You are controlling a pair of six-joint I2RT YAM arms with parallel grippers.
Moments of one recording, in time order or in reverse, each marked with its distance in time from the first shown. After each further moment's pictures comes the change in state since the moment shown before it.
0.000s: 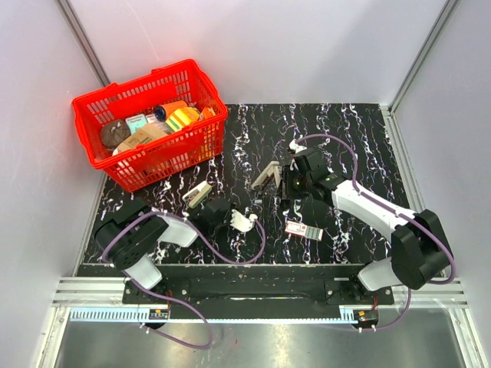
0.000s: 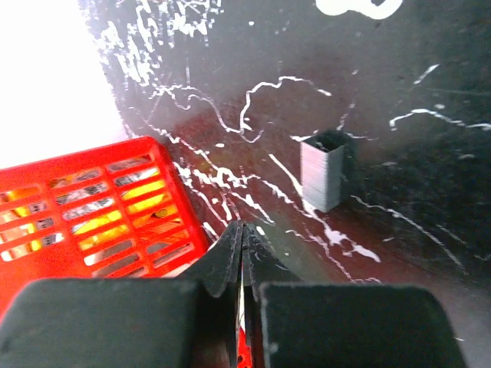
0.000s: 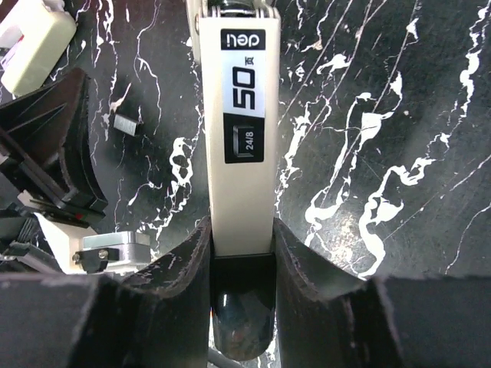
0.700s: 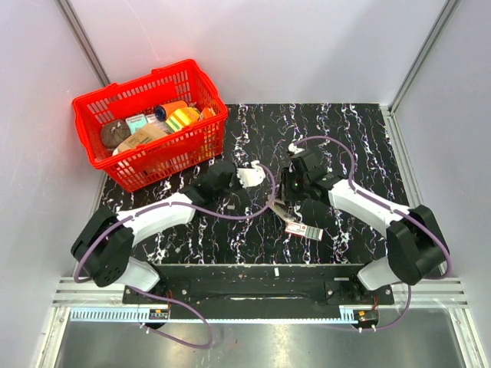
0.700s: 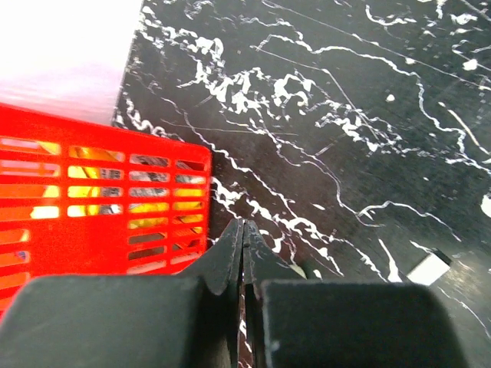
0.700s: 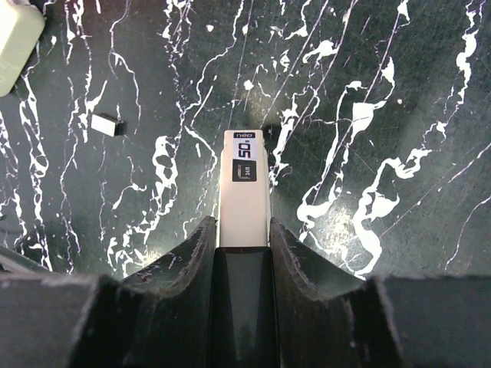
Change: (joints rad) left arm 0.037 -0.161 0.399 -0.447 0.042 -0.504; right arm 0.001 0.020 -0.004 -0.011 0.046 0.025
